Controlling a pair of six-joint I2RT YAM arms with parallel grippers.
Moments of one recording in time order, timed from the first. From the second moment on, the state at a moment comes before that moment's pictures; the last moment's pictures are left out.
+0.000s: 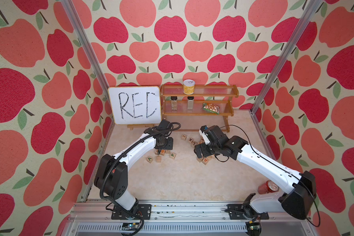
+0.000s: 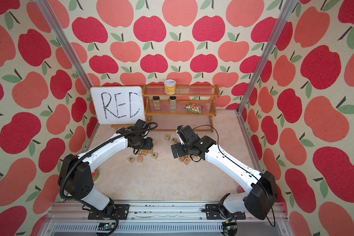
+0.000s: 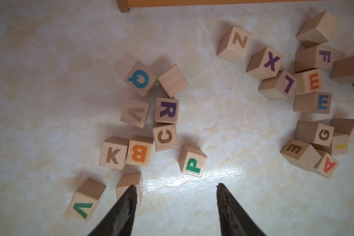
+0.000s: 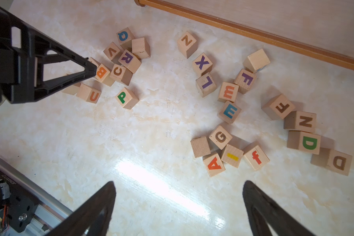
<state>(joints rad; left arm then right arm) -0.51 1.62 1.27 -0.81 -0.03 -0.40 0.82 1.38 1.21 -0.80 0.04 0.33</state>
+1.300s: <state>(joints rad) -0.41 1.96 1.45 -0.78 0.11 -0.31 0.74 1.51 1.29 -0.80 -0.01 0.33</state>
